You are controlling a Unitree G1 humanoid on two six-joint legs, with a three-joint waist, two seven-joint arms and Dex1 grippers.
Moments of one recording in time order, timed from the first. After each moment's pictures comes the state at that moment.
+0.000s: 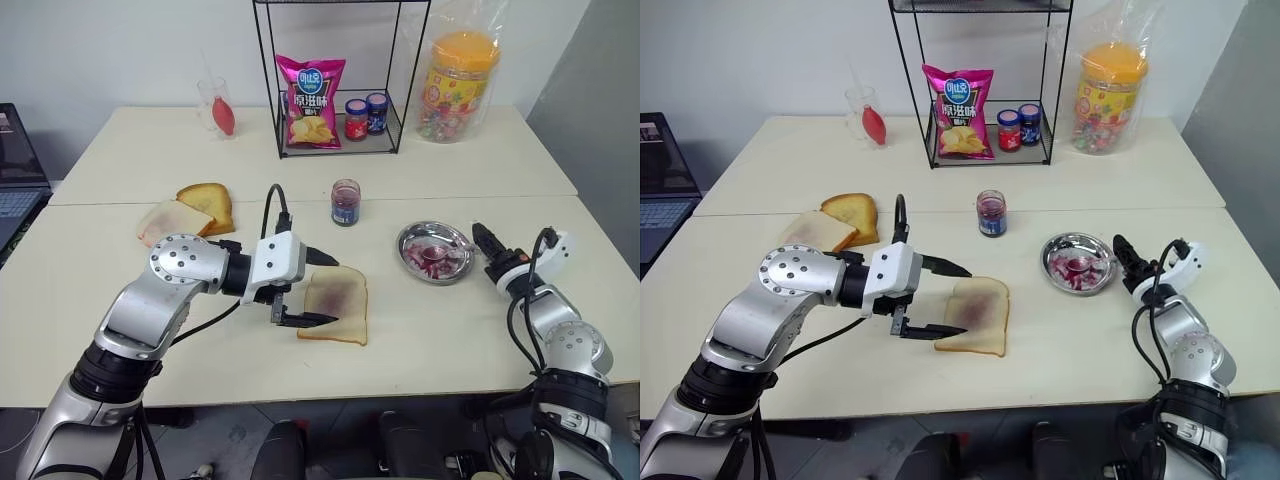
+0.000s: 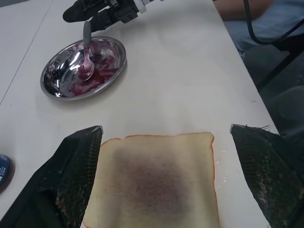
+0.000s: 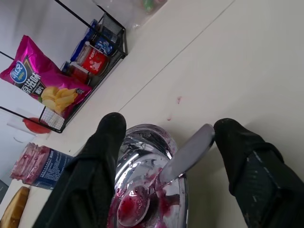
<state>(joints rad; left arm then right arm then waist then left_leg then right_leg) -0.50 0.75 -0.19 -0.30 -0.30 0.38 -1.24 -0.38 -0.25 -0.53 0.16 0.85 0.66 0.18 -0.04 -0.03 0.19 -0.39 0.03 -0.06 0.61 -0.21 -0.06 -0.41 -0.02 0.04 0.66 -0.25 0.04</state>
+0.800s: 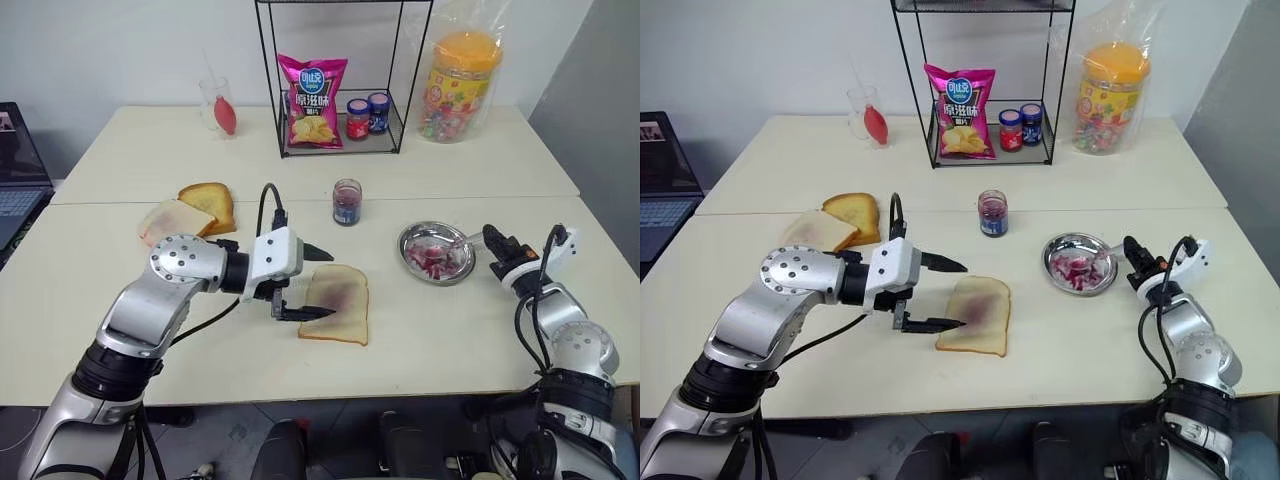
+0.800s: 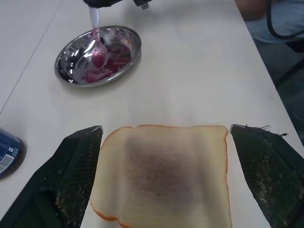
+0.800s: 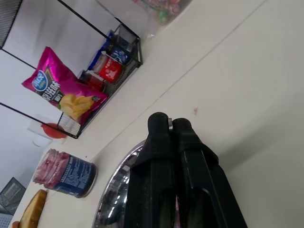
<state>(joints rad) -0.50 0.74 -0.16 -0.27 -0.32 0.43 -1.17 -0.36 -0.27 -0.56 0.06 0.93 0.69 0.20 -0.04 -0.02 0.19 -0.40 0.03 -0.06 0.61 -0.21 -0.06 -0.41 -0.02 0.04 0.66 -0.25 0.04</state>
